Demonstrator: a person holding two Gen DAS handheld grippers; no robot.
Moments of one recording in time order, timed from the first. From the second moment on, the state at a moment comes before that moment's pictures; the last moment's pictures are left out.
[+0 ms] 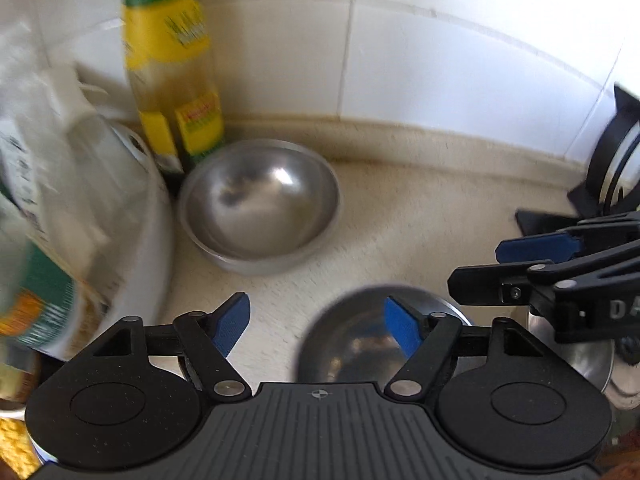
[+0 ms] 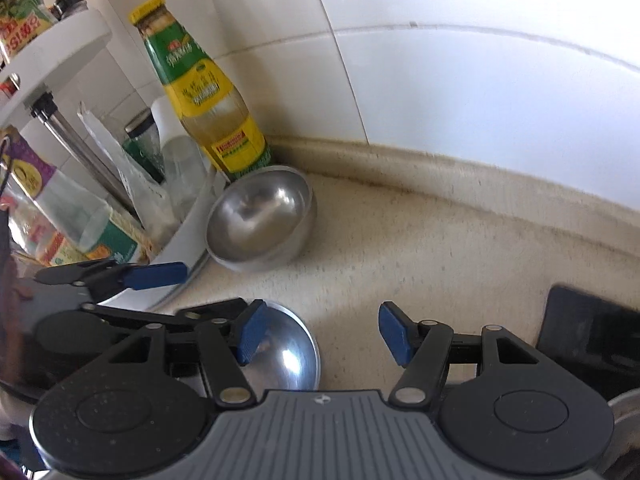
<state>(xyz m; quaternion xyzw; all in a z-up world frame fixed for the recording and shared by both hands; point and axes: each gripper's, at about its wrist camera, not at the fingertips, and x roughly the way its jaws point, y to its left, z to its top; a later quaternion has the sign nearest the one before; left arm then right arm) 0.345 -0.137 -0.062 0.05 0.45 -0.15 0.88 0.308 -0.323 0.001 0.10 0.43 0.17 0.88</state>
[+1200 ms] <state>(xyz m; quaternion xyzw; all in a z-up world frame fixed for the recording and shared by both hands) 0.411 -0.104 -0.084 -0.08 0.49 -0.03 0.87 0.435 -0.277 -0.040 0.12 0.48 0.21 0.84</state>
